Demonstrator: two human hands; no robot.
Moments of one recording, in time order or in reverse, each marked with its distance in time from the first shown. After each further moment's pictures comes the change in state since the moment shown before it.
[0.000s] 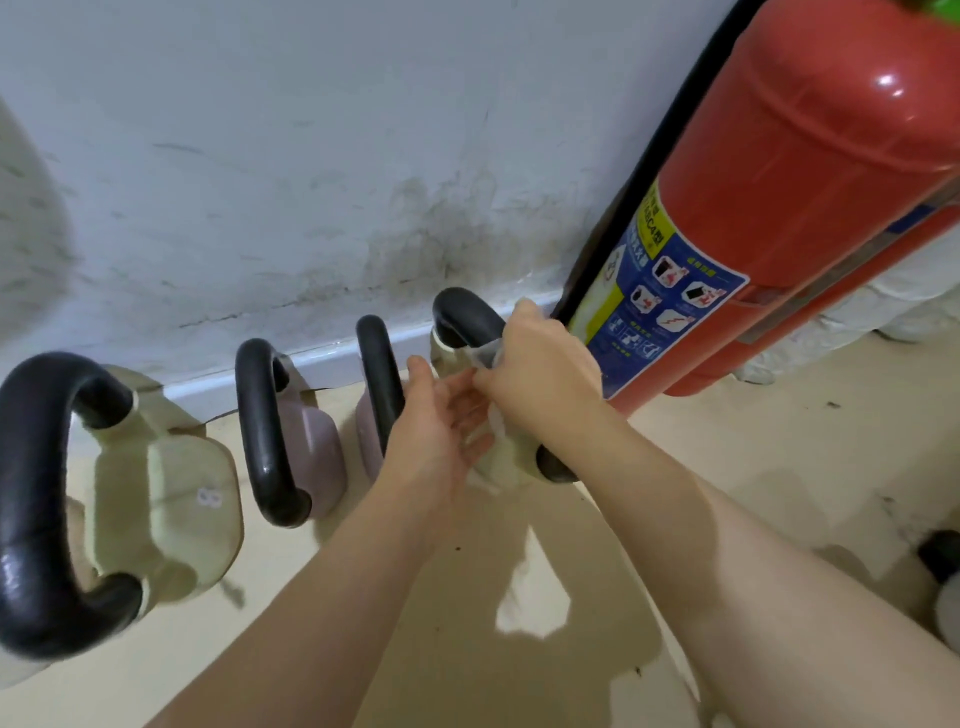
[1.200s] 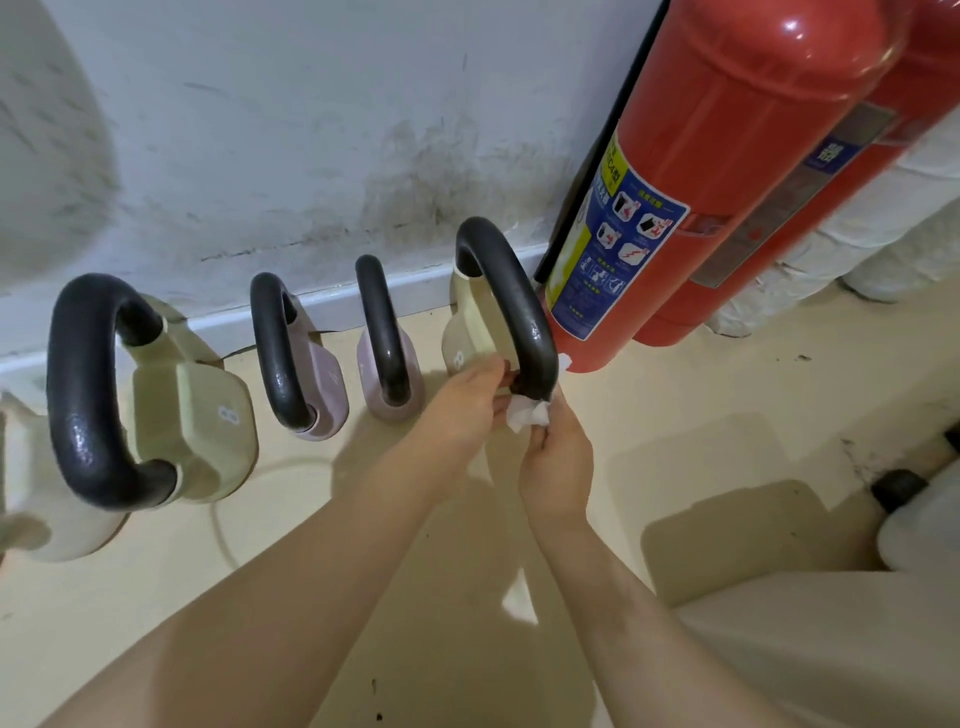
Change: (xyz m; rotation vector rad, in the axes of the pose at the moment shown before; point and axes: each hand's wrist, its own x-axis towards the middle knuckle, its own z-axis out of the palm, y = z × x) left_hand -0.047 -0.036 0.011 0.424 -0.097 0.006; right_hand -0.112 0.073 0.079 0.485 0.307 0.078
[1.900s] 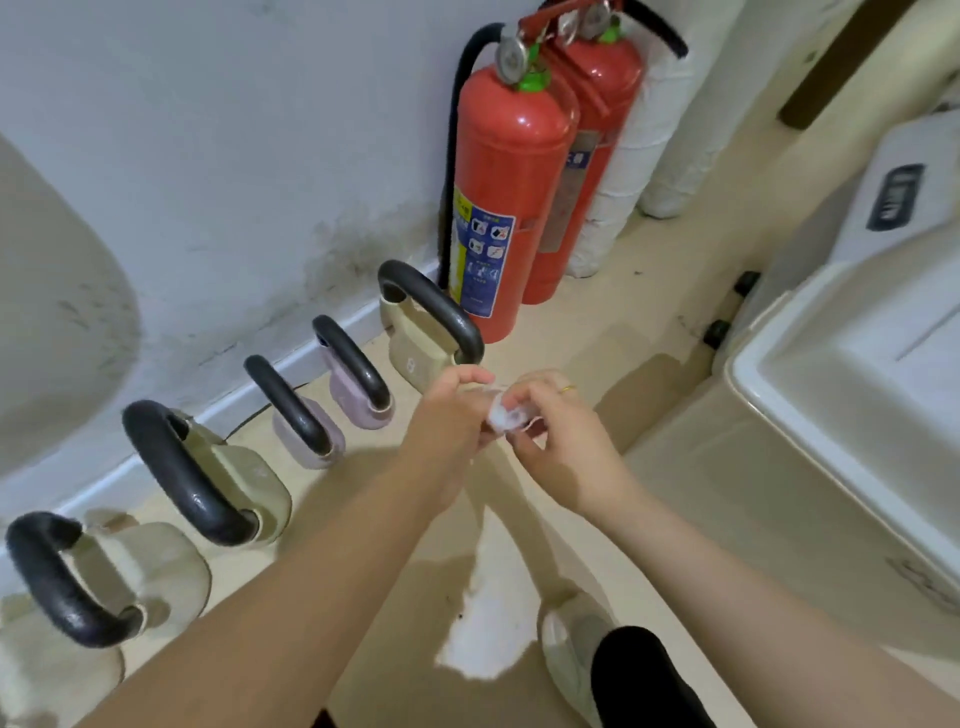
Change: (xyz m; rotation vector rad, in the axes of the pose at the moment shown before) left_hand -0.139 0.045 -0.019 0.088 -0.310 -0.004; right_hand -0.107 -0.120 -0.121 0.008 -0.119 -0.004
